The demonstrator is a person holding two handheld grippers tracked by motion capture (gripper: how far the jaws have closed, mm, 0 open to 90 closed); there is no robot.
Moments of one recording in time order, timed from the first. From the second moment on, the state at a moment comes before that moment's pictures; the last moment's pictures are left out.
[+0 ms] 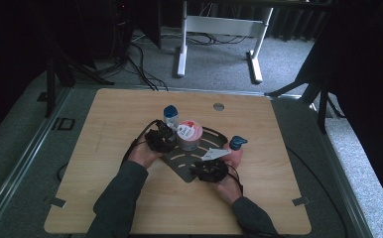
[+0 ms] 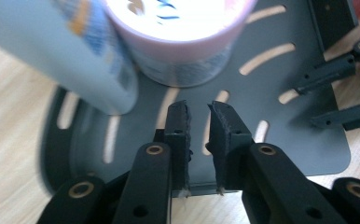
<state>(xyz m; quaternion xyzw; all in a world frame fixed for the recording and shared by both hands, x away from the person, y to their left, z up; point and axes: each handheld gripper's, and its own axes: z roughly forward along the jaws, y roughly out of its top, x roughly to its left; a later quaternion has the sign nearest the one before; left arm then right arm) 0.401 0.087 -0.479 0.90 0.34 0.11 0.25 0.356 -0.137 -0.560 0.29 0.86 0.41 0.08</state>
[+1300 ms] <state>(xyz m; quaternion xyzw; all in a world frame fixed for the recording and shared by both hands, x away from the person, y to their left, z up) 0.372 0.065 -0.536 0.89 0.33 0.08 0.29 0.356 -0.137 -0.560 0.29 0.86 0.41 0.08</state>
